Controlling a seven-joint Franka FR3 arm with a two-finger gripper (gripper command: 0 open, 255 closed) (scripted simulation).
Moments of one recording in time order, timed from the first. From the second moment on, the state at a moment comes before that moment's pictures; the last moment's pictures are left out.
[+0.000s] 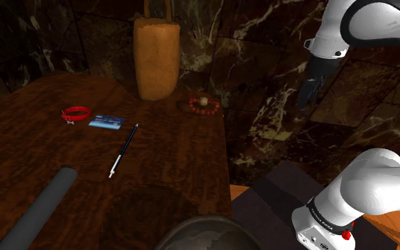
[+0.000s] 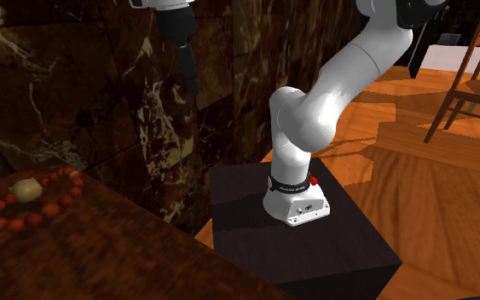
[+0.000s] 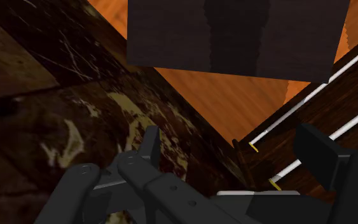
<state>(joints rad) 0.01 -0.83 -0.03 -2.41 -0.11 1.47 -0.12</state>
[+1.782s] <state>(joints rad) 0.15 -0.07 0.18 -1.82 0.16 1.64 0.18</state>
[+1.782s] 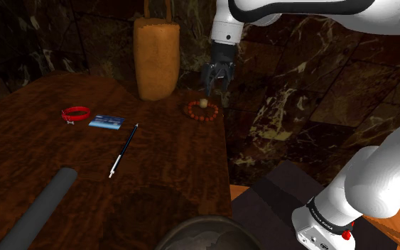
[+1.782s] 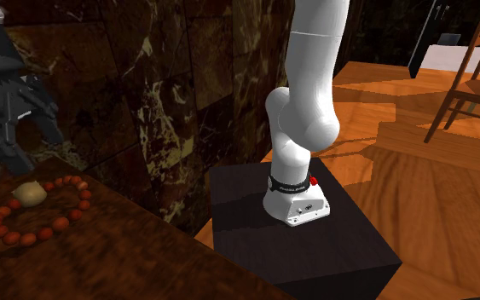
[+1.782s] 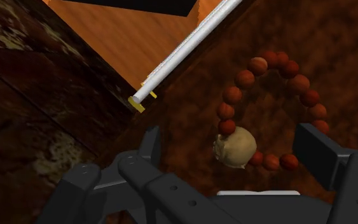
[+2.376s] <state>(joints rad) 0.16 -0.07 0.19 -1.91 0.16 1.73 0.18</state>
